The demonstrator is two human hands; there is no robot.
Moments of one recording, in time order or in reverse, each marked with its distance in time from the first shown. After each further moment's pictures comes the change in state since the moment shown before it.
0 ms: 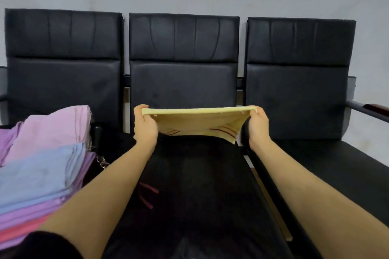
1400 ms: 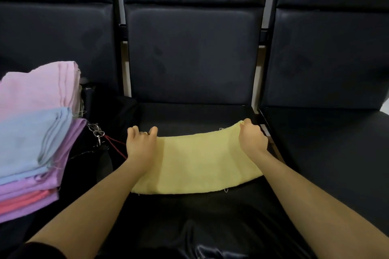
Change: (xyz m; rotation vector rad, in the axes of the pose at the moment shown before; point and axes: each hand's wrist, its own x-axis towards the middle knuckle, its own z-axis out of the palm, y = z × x) left_hand -0.015 -0.151 -0.026 1.784 -0.317 0.513; right_hand -0.005 0.149 0.019 -1.369 -0.255 -0.066
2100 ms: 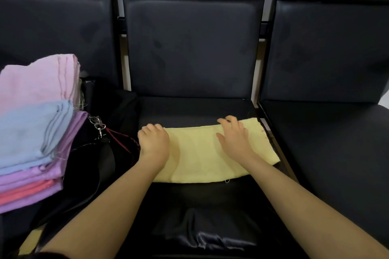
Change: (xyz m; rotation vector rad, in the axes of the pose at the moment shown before) left_hand -0.015 0.031 -0.024 0.000 -0.110 -0.095; right_hand -0.029 -0.009 0.028 0.061 0.009 -0.419
